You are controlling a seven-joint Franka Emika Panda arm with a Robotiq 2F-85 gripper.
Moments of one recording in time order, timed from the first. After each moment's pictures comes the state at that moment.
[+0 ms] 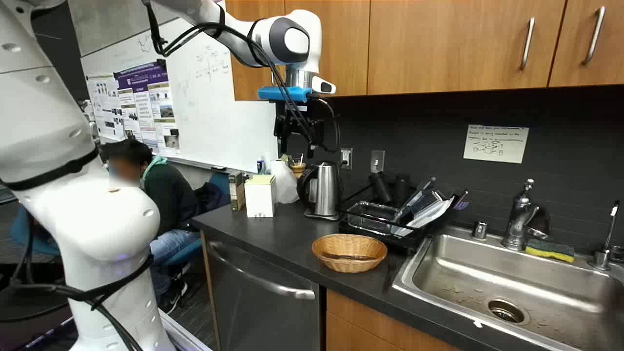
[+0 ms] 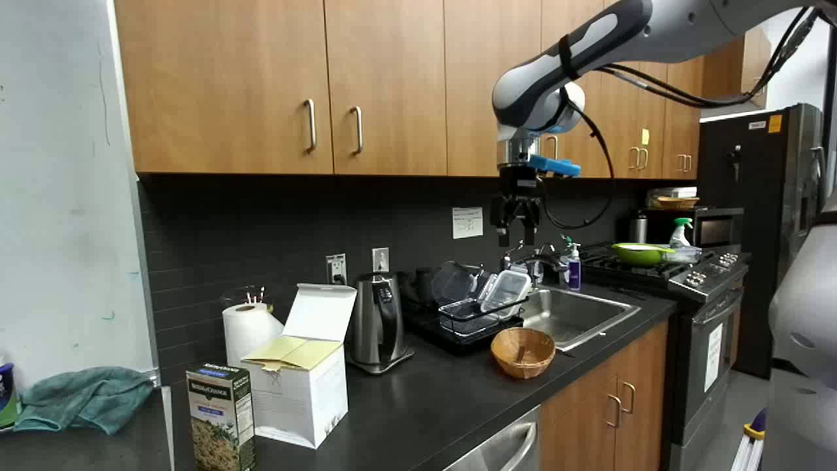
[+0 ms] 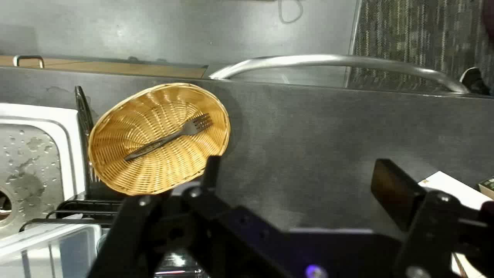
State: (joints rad) arm -0.04 -0.30 -0.15 -2.16 0.02 1.81 -0.17
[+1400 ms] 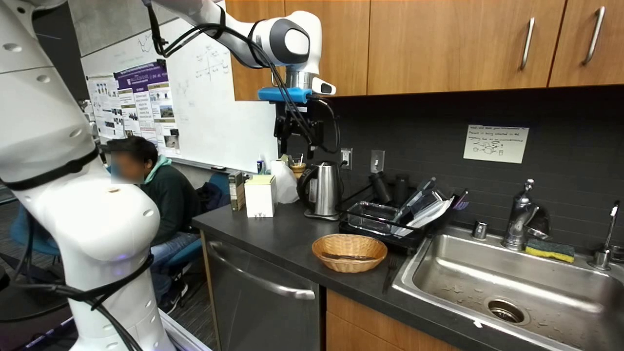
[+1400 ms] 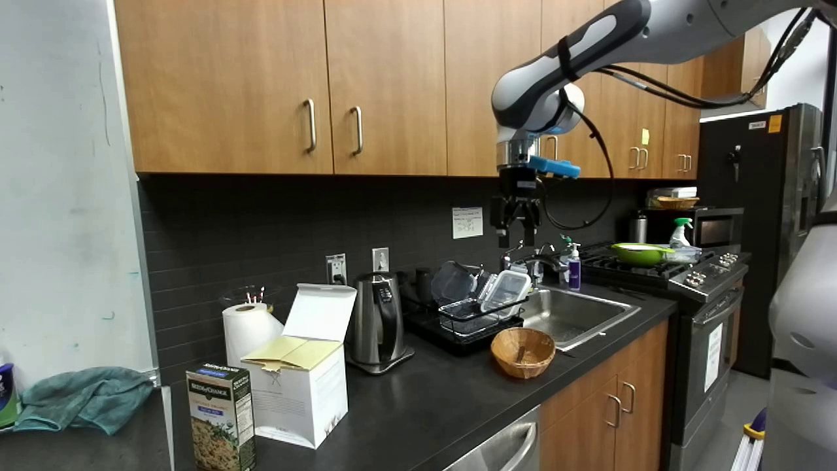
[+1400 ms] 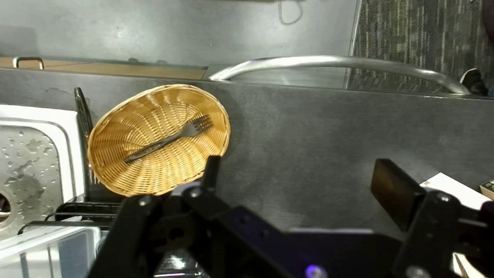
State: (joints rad) arm -0.04 -0.29 -0.15 -2.16 0.02 1.81 -0.17
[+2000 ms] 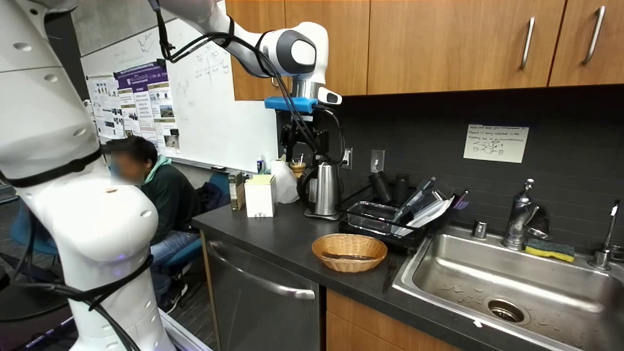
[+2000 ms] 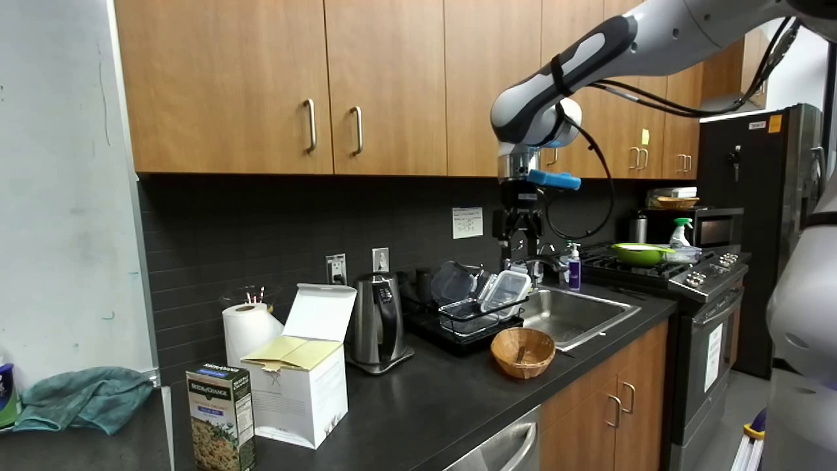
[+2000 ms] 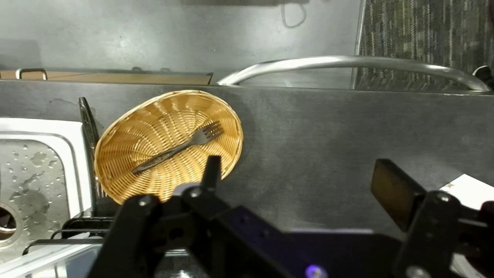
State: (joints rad) arm -0.07 -0.24 -0.15 -2.18 0.02 1.85 -0.17
